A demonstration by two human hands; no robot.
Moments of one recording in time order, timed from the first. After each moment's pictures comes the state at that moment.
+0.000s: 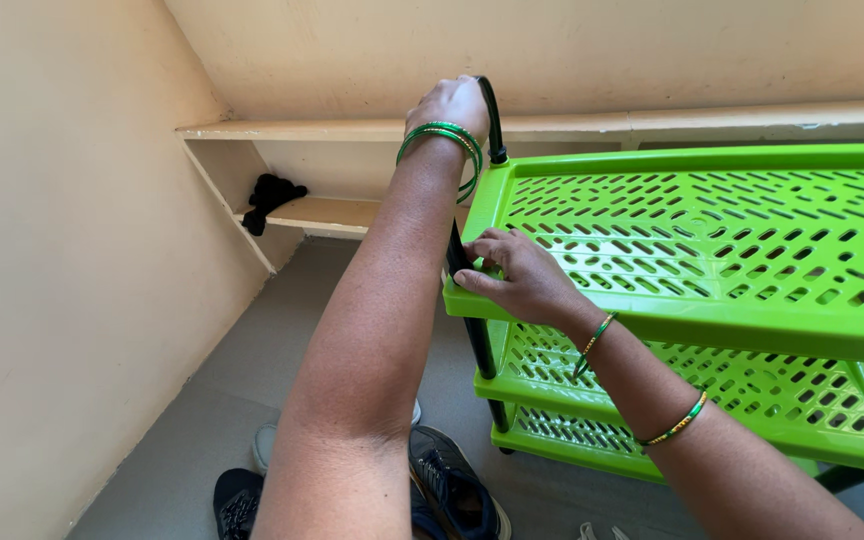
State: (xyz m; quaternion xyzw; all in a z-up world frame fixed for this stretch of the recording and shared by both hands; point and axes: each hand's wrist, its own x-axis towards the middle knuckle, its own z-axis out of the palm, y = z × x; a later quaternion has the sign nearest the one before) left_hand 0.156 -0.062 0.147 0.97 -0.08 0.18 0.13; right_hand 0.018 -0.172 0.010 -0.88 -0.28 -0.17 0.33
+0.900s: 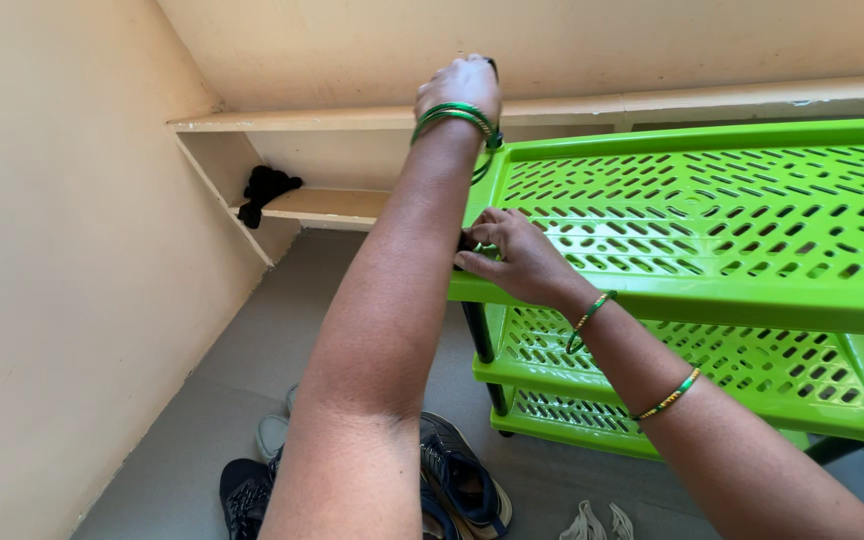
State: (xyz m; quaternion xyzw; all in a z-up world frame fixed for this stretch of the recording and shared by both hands) left_hand 0.160 -0.082 0.144 0.98 -0.06 0.16 0.09; right_hand 0.024 -0.175 0.005 -0.87 -0.30 -0.18 0.35
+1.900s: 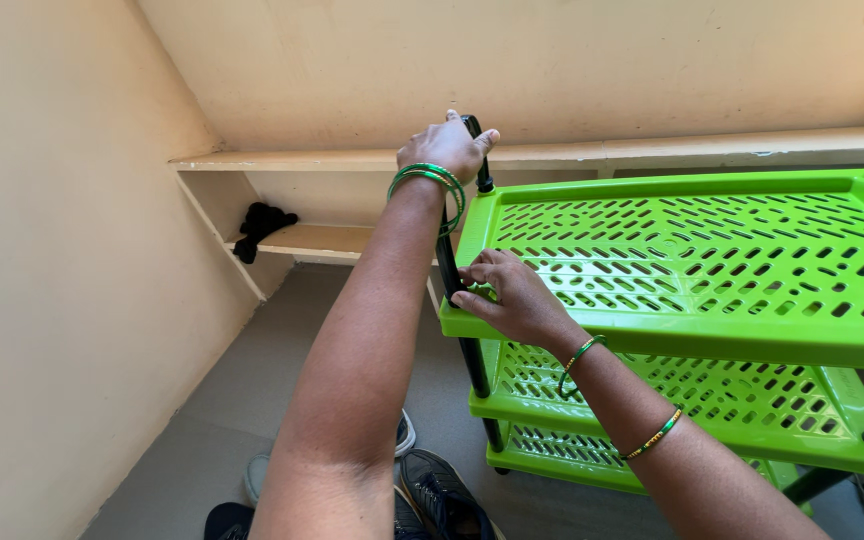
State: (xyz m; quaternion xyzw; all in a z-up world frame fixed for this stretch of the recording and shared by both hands) left_hand 0.138 -0.063 0.160 0.99 -0.05 0.10 0.13; right_hand 0.017 -0.171 0.009 -0.86 -0.29 -0.23 0.35
